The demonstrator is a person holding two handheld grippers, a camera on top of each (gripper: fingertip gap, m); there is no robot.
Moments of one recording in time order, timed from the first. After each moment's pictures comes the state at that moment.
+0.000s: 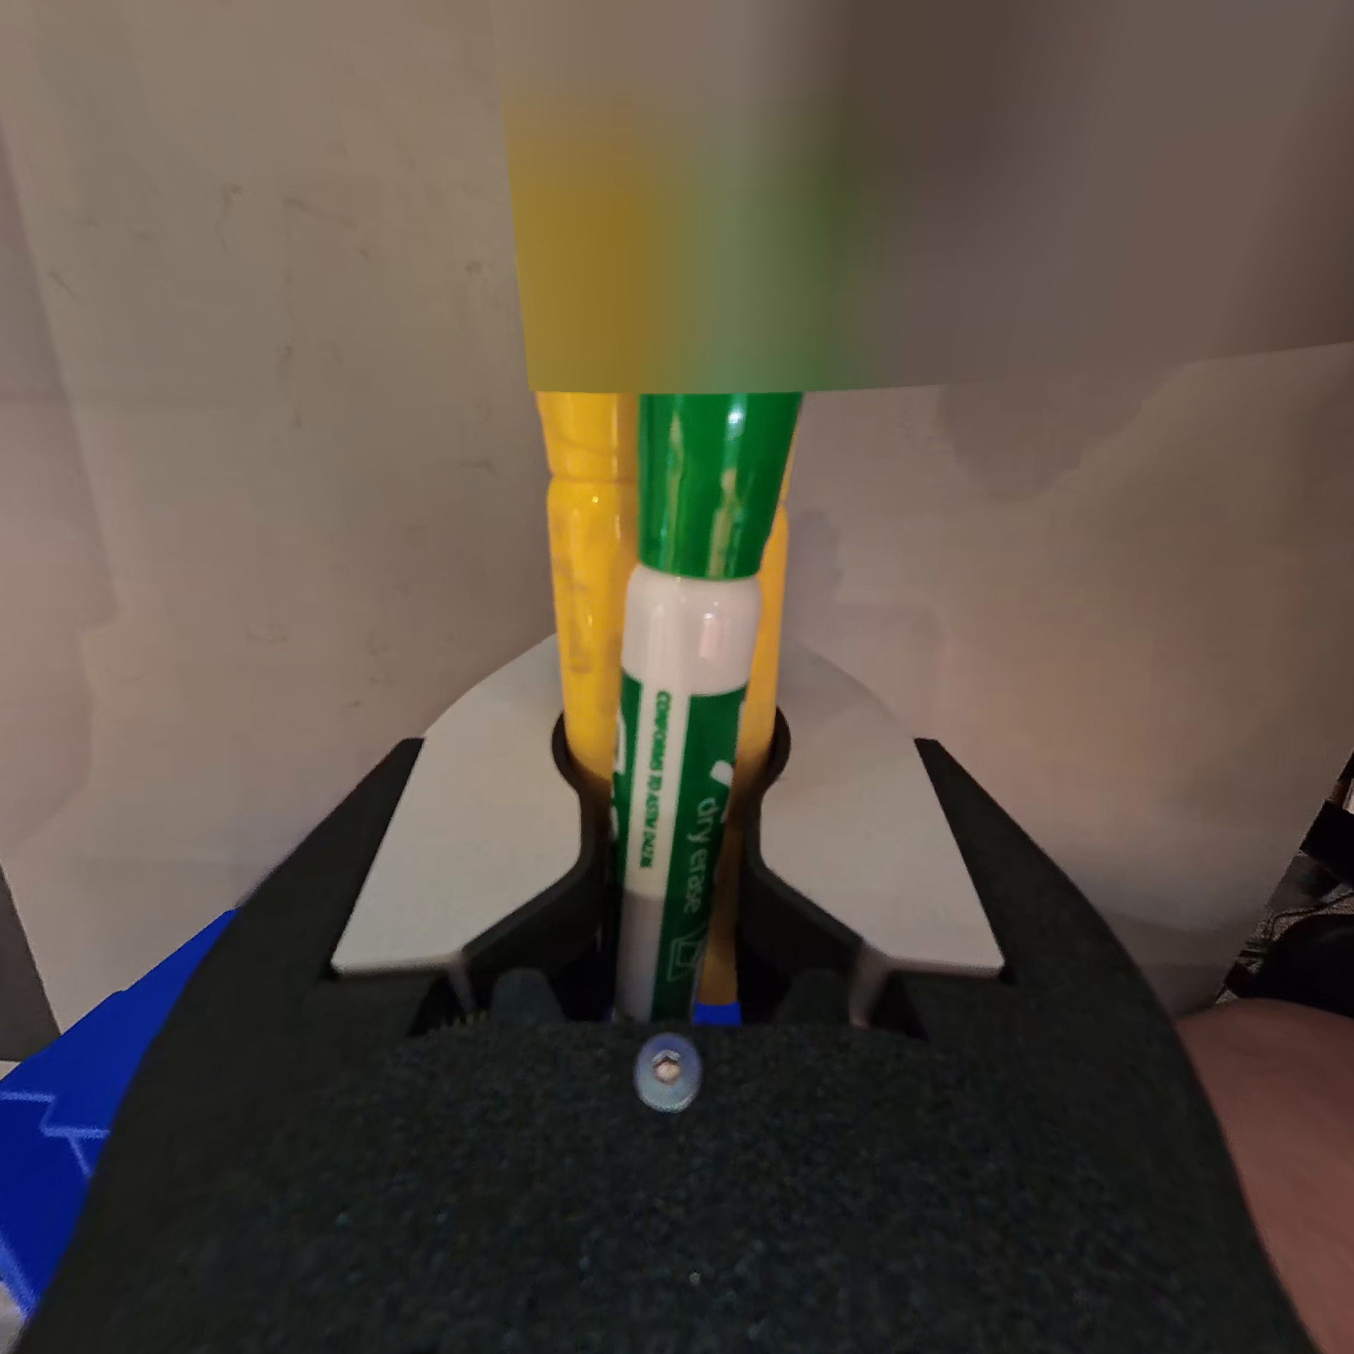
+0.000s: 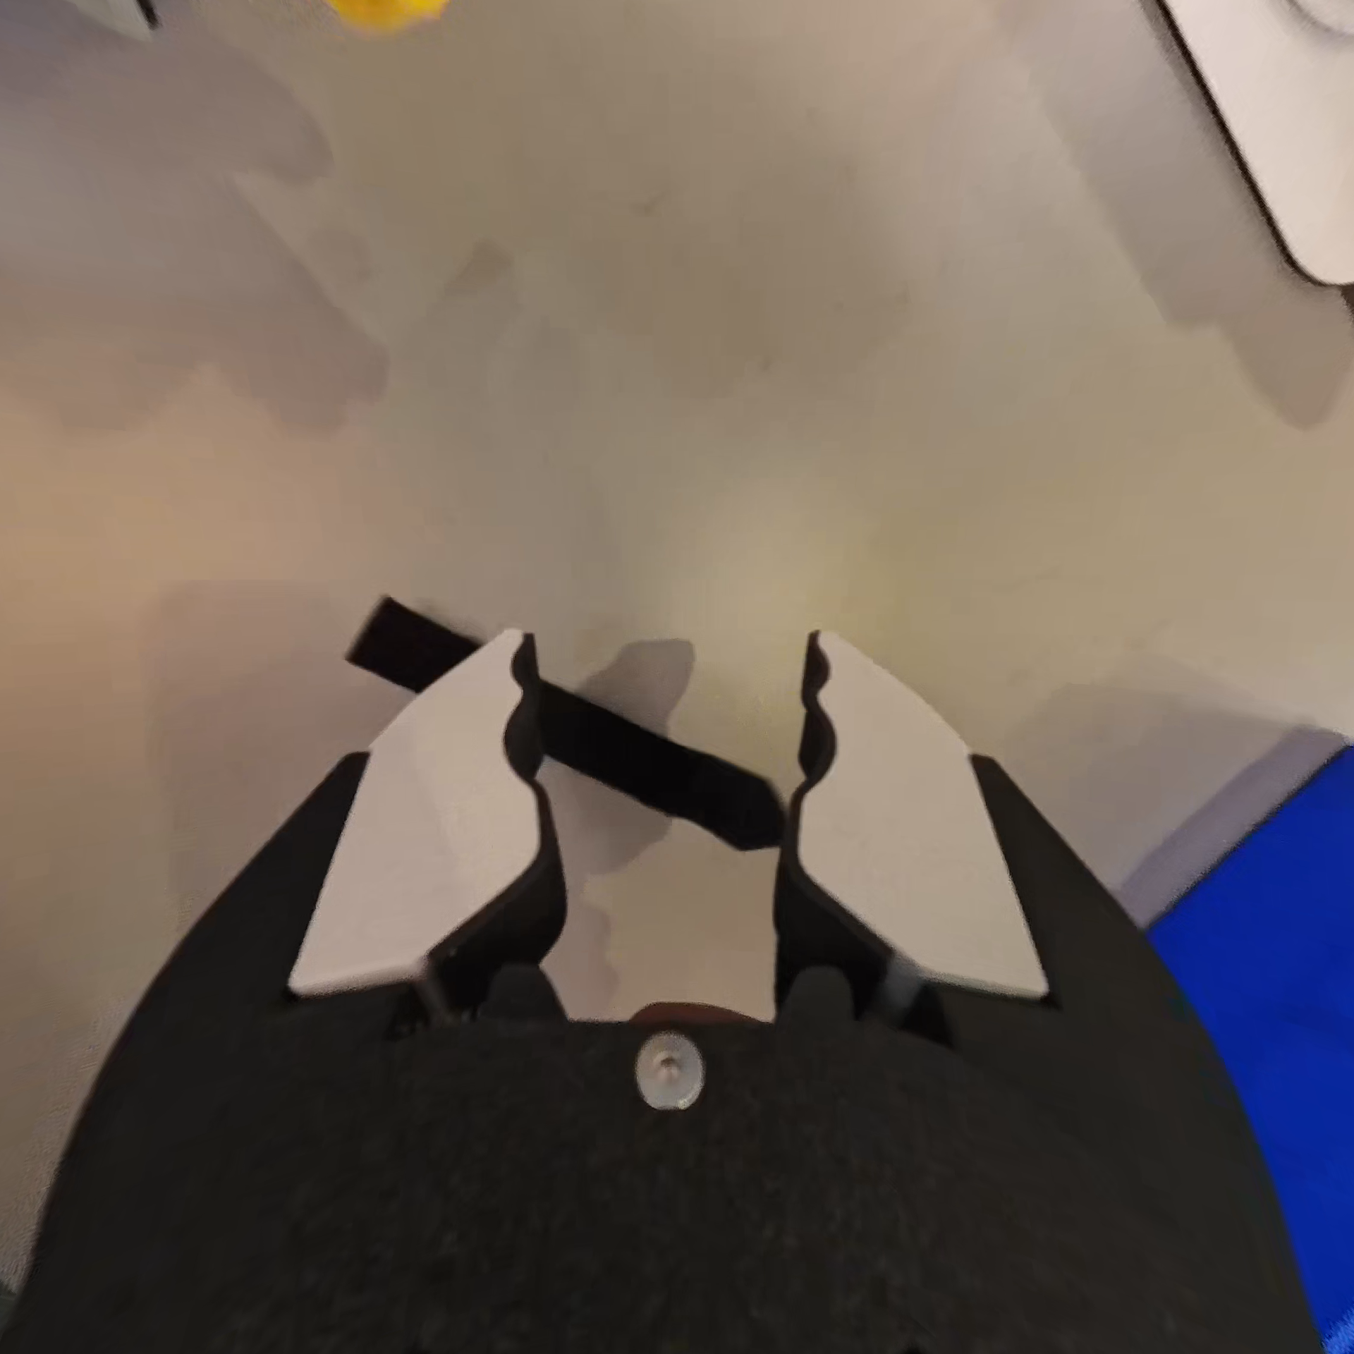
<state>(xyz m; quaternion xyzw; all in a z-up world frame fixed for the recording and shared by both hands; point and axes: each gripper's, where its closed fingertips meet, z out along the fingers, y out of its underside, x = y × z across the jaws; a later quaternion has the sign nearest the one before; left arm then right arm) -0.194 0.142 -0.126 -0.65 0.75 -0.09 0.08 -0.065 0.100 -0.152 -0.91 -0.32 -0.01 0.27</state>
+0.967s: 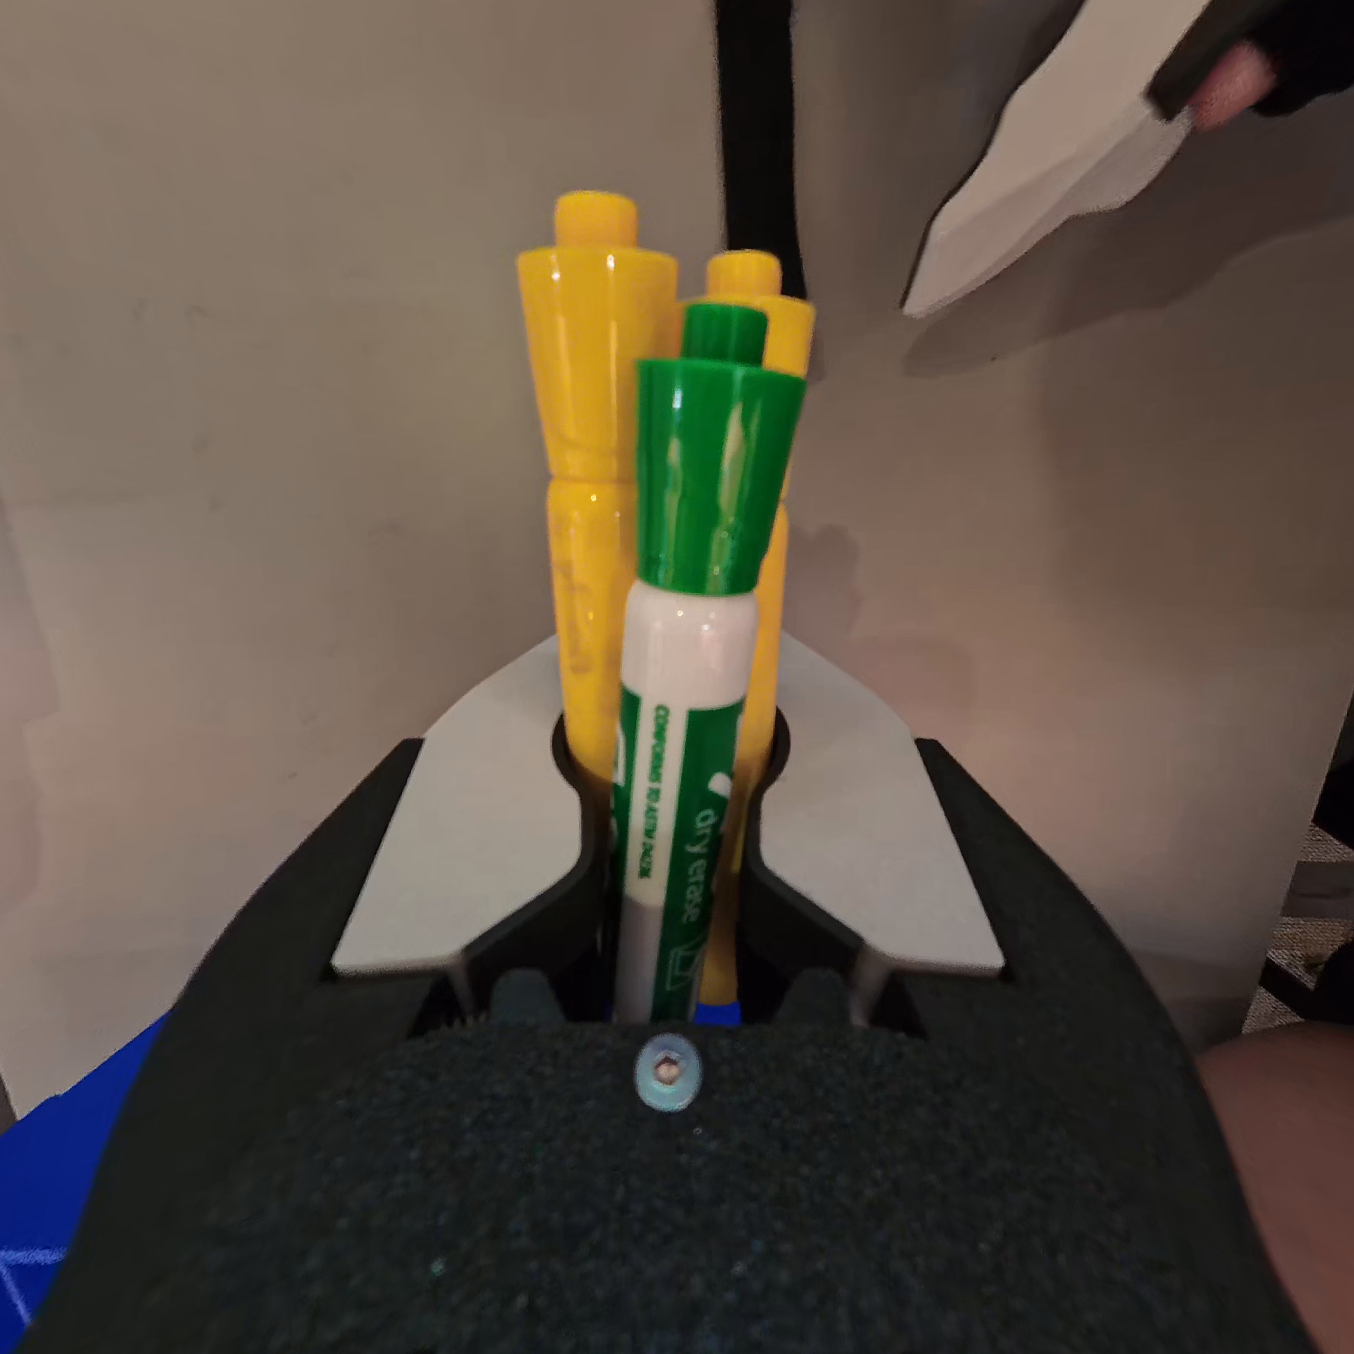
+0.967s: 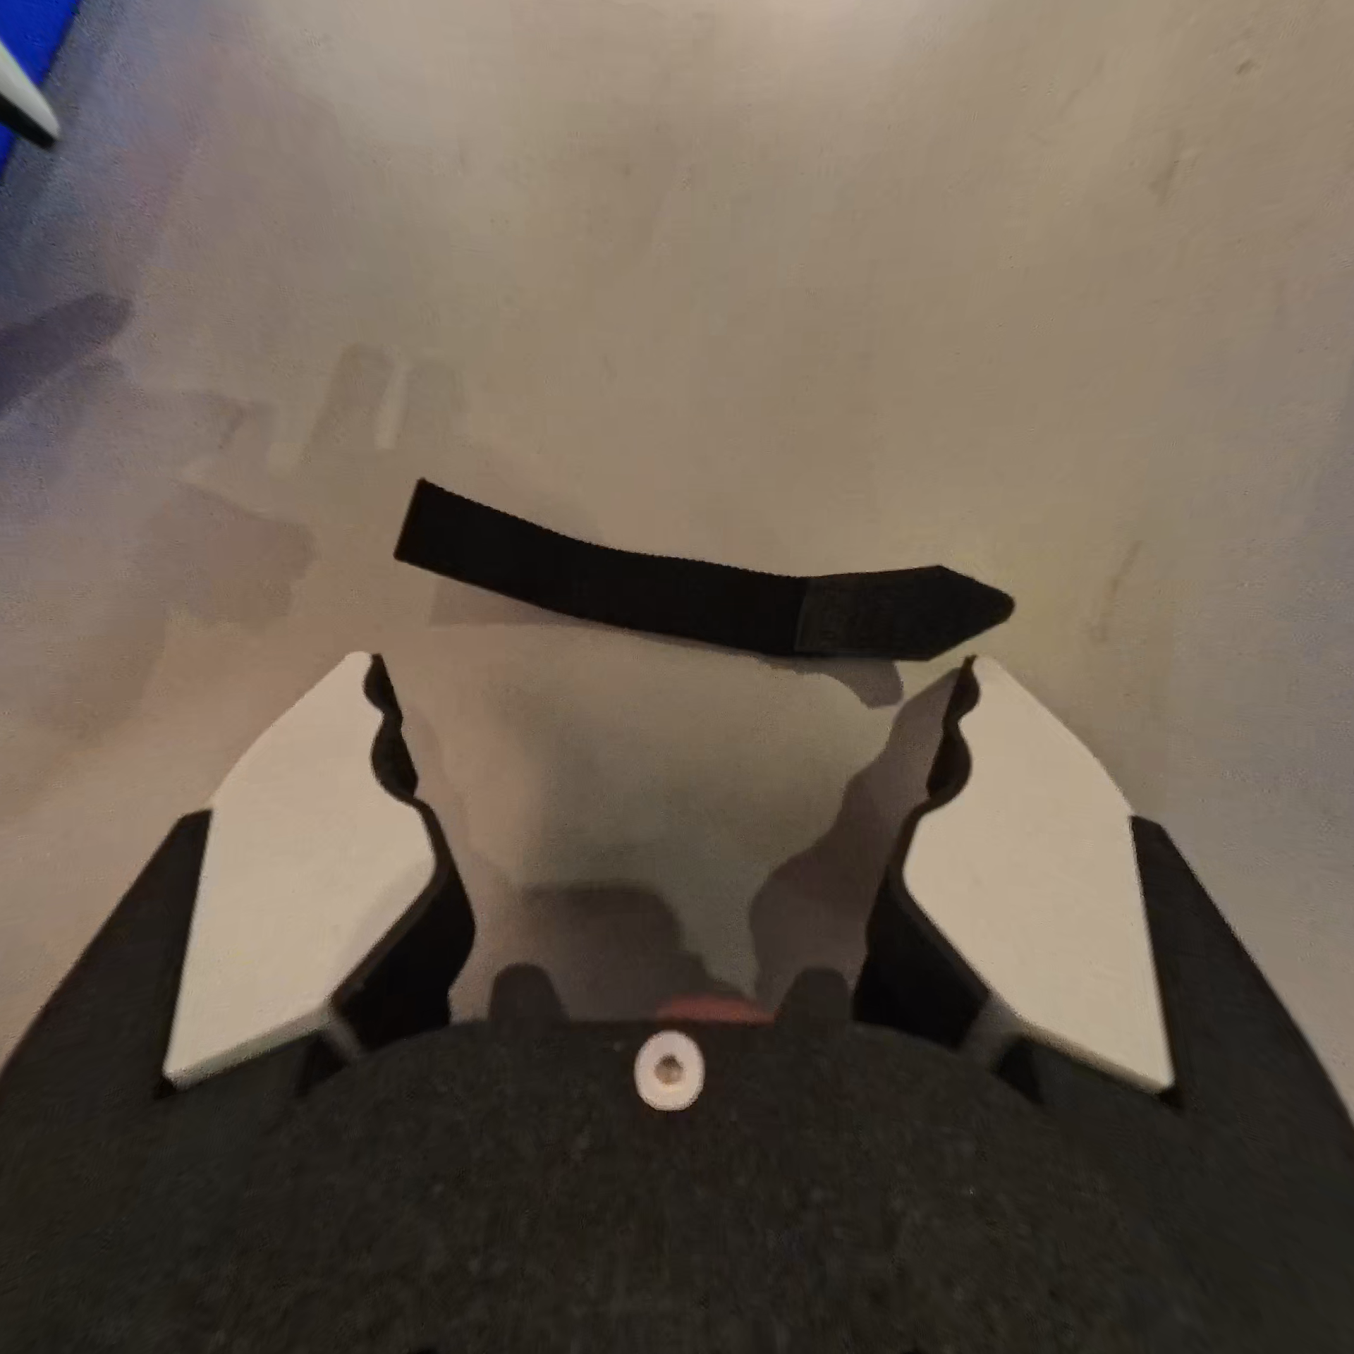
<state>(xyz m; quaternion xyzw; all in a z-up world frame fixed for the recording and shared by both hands) -0.191 0.109 -0.131 -0.61 0.78 -0.12 0.11 -0.061 0.047 -0.192 -0.93 0.00 0.09 0.36</state>
